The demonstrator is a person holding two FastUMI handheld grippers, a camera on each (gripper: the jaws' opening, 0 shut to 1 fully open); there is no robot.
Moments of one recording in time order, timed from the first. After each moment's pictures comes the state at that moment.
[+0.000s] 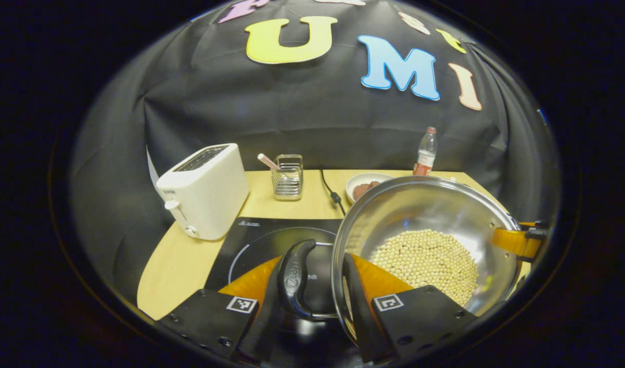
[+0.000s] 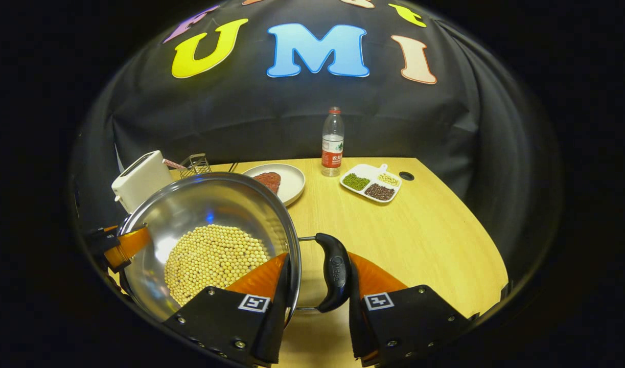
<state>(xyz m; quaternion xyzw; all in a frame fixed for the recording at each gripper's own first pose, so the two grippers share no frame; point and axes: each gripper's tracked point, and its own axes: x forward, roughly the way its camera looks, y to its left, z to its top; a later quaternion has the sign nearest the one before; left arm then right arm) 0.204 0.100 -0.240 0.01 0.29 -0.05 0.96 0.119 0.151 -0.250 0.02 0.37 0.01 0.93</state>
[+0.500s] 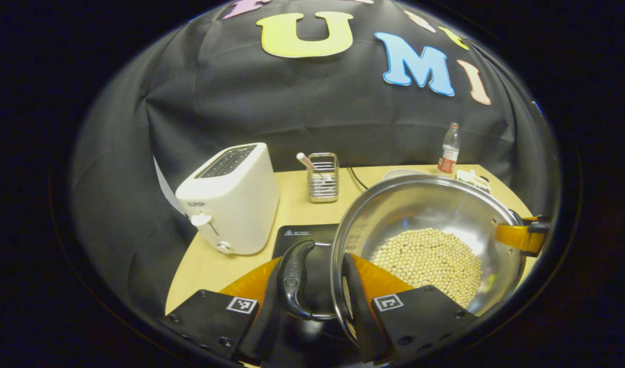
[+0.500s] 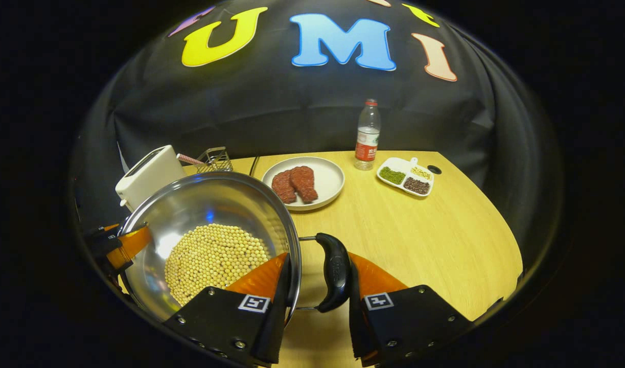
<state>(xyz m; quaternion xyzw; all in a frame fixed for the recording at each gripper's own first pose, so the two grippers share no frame) 0.232 0.194 -0.252 0.04 0.30 -0.04 0.95 0.134 0.244 -0.265 0.03 0.40 0.03 0.92</state>
